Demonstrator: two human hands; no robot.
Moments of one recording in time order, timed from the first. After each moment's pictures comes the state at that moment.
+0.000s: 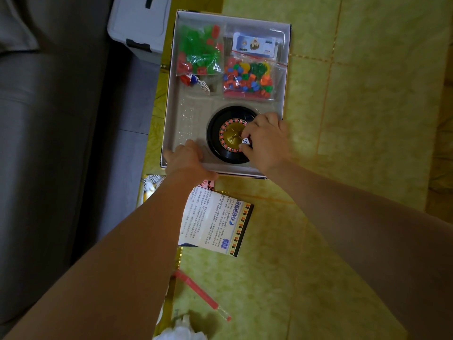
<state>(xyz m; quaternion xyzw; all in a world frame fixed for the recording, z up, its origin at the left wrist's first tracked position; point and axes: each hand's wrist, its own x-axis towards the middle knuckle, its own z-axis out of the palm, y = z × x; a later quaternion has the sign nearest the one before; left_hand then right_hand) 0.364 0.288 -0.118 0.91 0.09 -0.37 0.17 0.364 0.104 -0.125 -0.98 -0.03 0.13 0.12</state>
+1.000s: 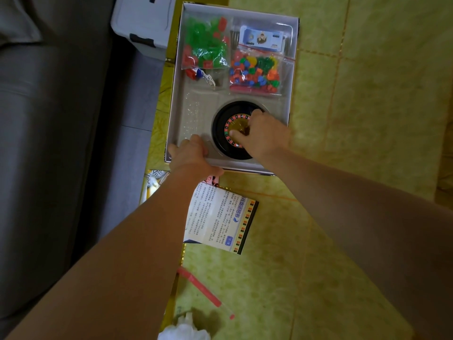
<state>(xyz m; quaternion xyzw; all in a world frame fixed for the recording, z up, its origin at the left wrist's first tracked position) 0.362 0.291 -0.120 0.92 0.08 -0.35 0.18 0.383 0.126 -0.126 -0.97 0.08 0.19 0.12</state>
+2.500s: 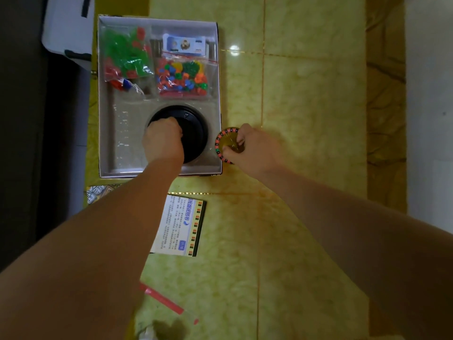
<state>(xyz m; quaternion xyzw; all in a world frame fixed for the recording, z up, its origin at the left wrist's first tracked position) 0.388 0.202 -0.133 0.99 -0.04 -0.16 0.06 0.313 0.021 -0.089 -0.94 0.14 0.19 0.26</state>
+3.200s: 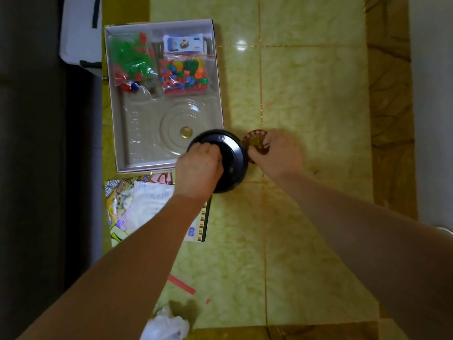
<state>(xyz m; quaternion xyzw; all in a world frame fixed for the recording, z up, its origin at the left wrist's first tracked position) 0.298 0.179 -0.086 0.96 -0.25 -0.07 0.08 0.268 -0.003 -0.093 -0.92 0.27 0.16 0.25</state>
